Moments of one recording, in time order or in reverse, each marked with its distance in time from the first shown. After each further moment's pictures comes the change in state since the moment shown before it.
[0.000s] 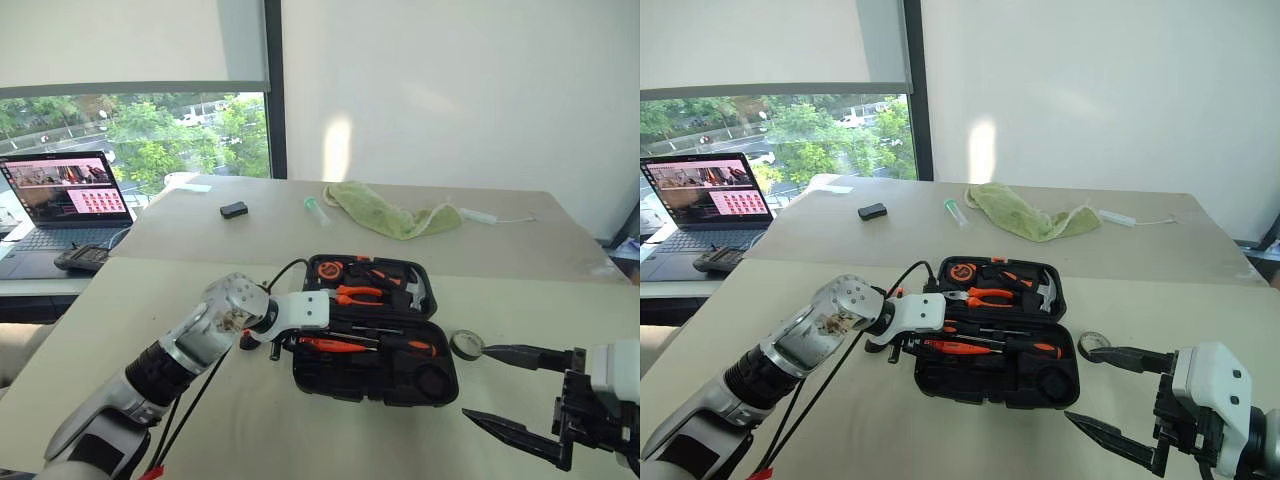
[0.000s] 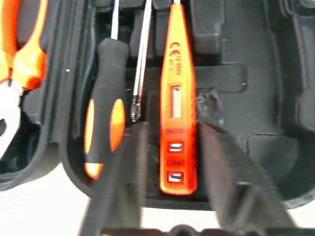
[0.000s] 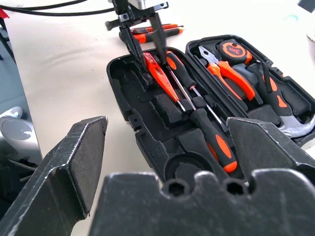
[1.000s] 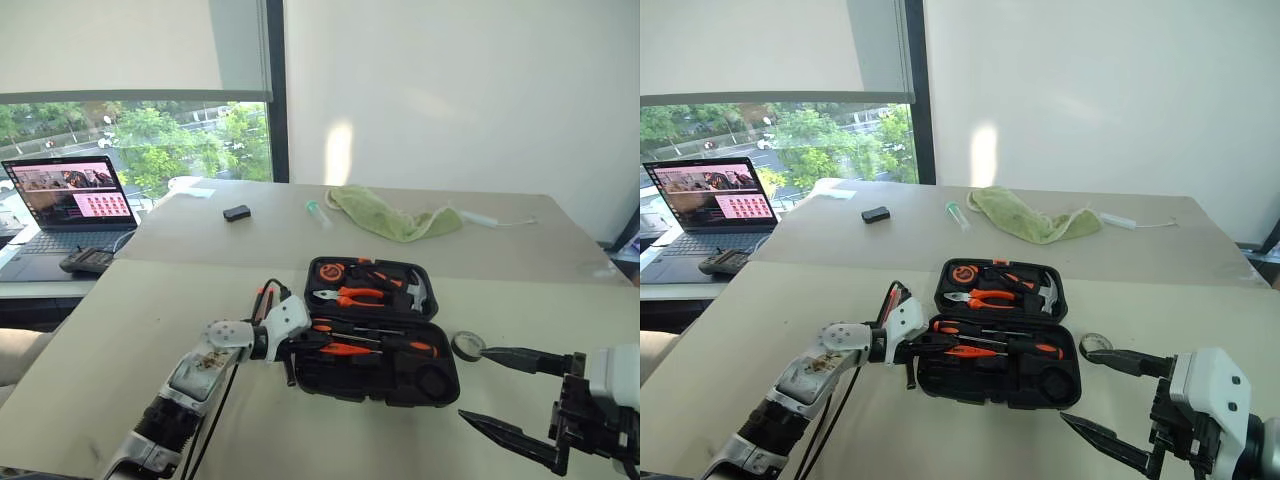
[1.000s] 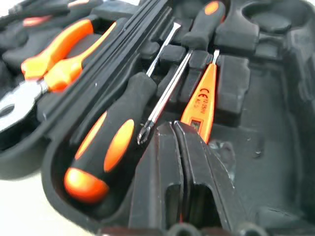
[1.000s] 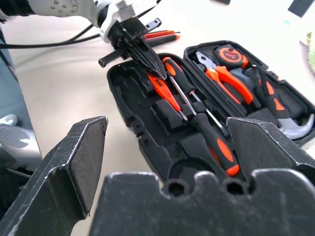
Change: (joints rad) left arm 0.268 -0.200 0.168 0.256 -0.112 -0.431 0.222; right arm 0.038 0.025 -0.029 -0.047 0.019 0.012 -0.063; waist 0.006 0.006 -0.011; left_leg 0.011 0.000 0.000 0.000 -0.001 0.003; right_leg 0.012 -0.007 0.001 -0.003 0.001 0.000
